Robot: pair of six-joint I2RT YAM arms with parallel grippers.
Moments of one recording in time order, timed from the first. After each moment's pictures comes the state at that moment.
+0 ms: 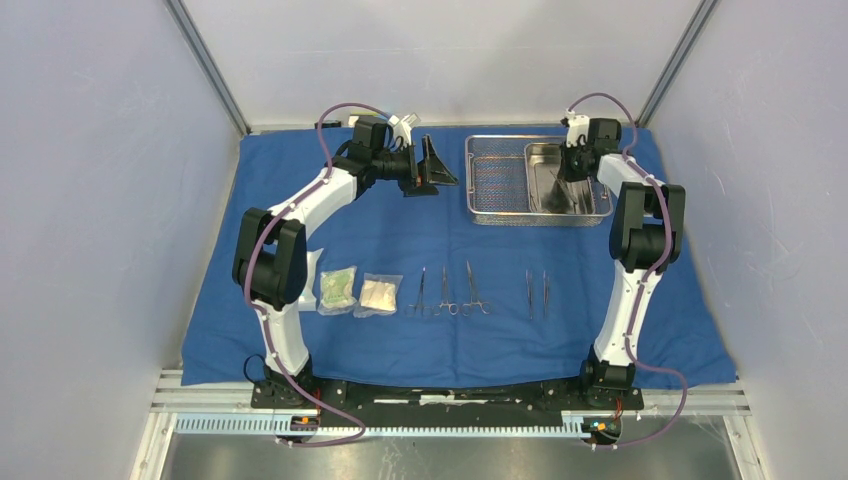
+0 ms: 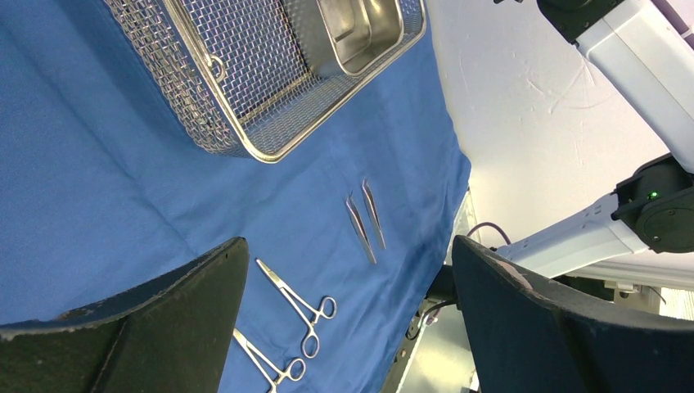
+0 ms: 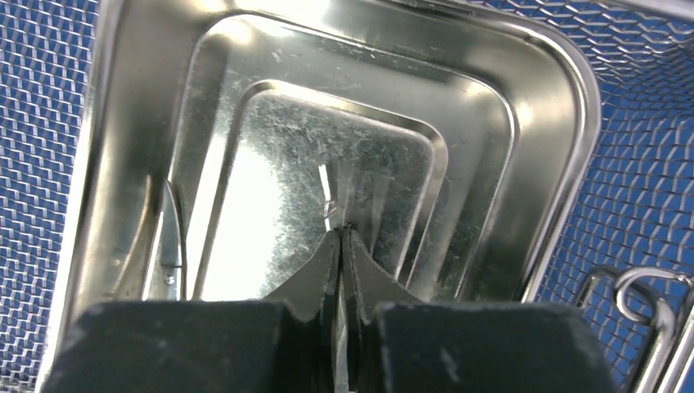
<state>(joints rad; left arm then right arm) -0.37 1.92 1.50 -0.16 0.82 -0.62 -0.09 2.20 1.63 -0.27 -0.26 -0.22</state>
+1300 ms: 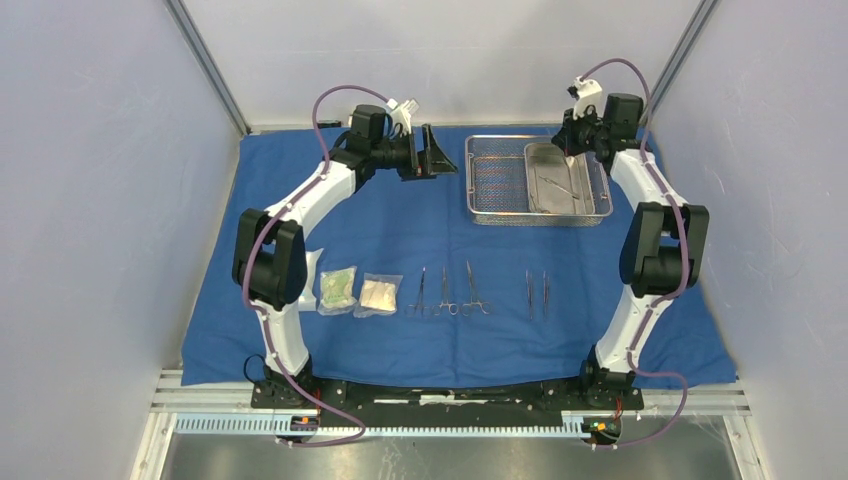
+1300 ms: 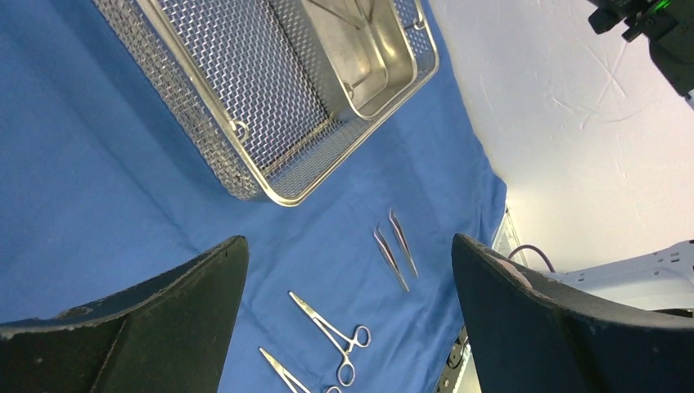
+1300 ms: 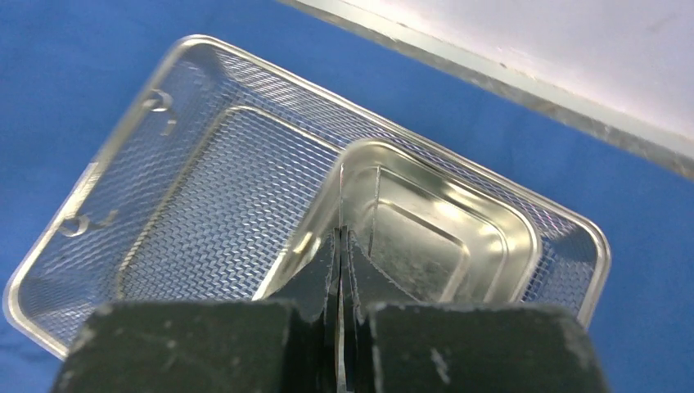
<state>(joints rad) -0.37 1.92 1.57 -0.17 0.74 -0.52 -0.09 1.97 1.59 -0.17 -0.49 -0.24</state>
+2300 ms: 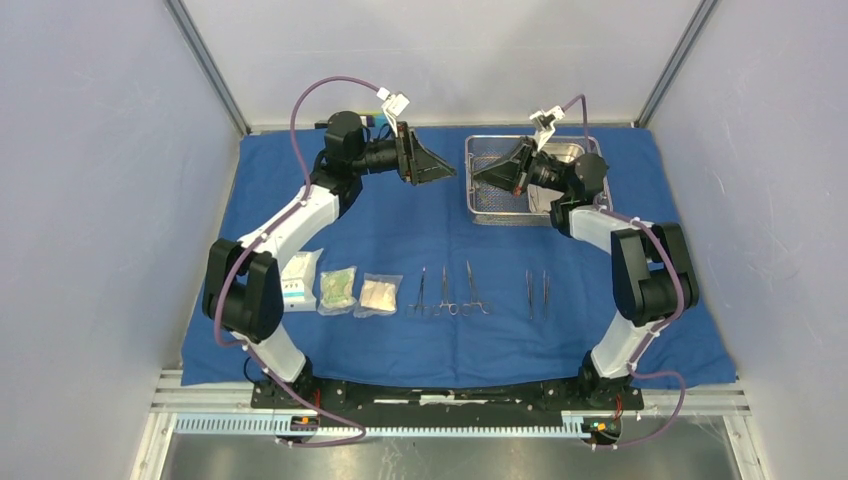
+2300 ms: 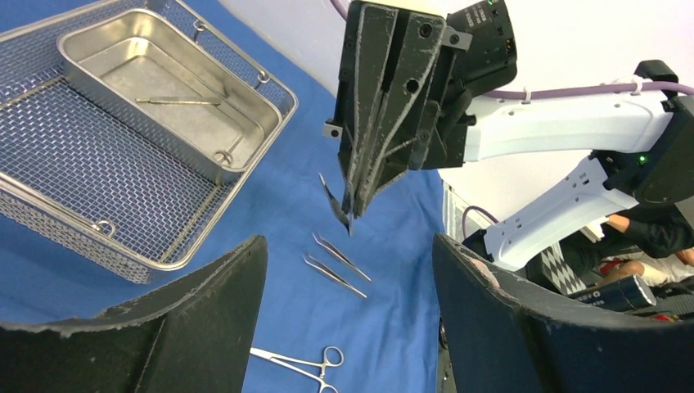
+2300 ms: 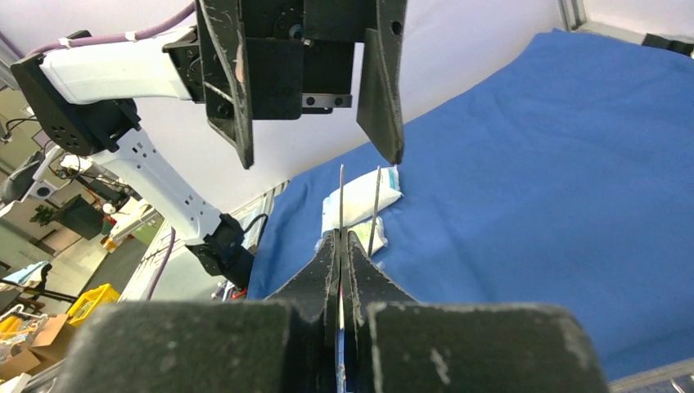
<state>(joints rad) -0.38 1.68 1.31 0.32 0.96 -0.58 0.17 1.76 0.98 1.28 -1.16 1.01</state>
